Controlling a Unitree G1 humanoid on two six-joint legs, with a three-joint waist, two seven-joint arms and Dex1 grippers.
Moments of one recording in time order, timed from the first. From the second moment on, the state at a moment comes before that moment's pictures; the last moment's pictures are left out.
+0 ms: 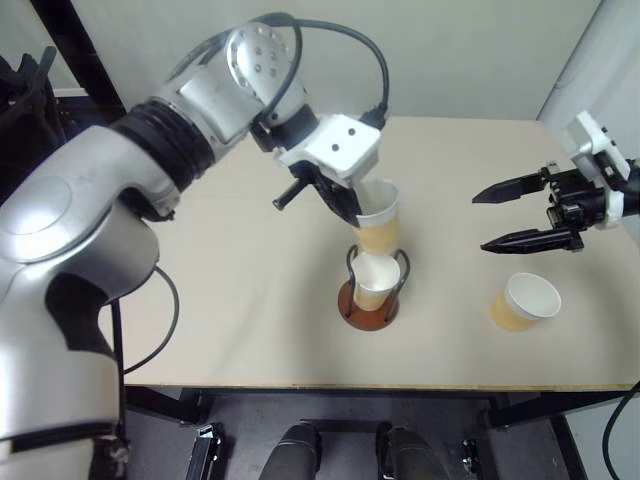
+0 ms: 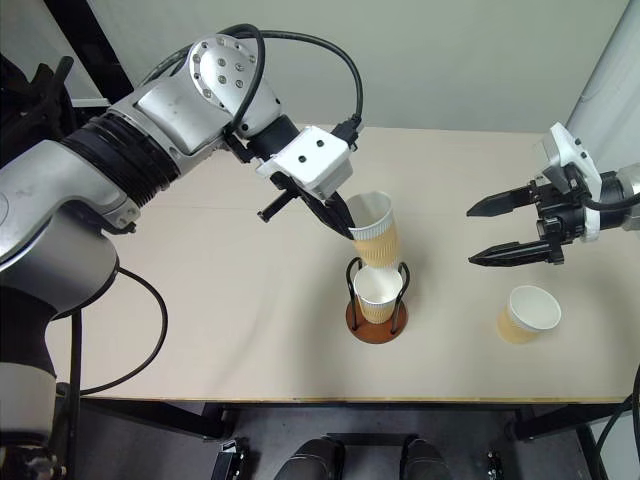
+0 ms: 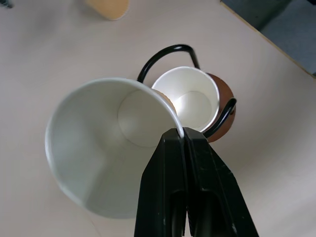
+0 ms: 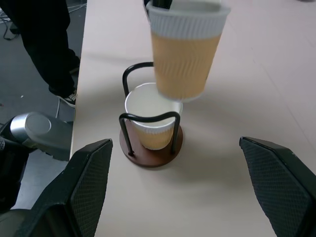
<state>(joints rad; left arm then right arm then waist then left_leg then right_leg) -1.80 0.69 -1.30 0.74 -0.72 -0.33 -1.59 -0.92 -1.09 0.10 0.17 0.47 0.55 1.61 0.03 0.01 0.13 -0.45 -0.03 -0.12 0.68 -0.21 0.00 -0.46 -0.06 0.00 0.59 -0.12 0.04</state>
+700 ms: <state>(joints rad) -1.80 0.68 -1.35 0.68 -0.76 -0.36 -1.59 -0.91 -1.11 0.11 0.16 0.48 0.56 1.61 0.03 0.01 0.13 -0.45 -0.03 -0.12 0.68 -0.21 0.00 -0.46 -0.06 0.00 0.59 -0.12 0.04</state>
